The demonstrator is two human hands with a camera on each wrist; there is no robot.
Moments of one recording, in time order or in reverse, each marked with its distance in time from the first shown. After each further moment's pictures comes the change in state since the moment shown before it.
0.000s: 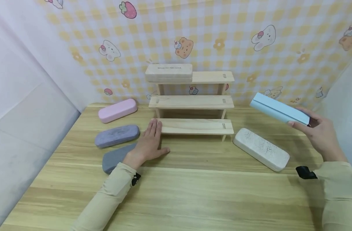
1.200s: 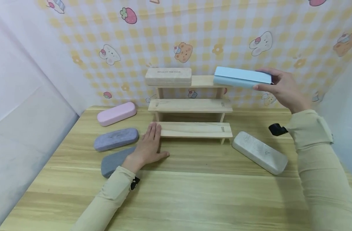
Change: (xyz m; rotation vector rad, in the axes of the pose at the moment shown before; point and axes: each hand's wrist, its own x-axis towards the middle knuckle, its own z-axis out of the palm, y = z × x) left_hand -0.005 0.000 -0.004 -0.045 0.015 0.013; right_hand 0.105 -0.116 0.044 -0.002 -0.262 -0.006
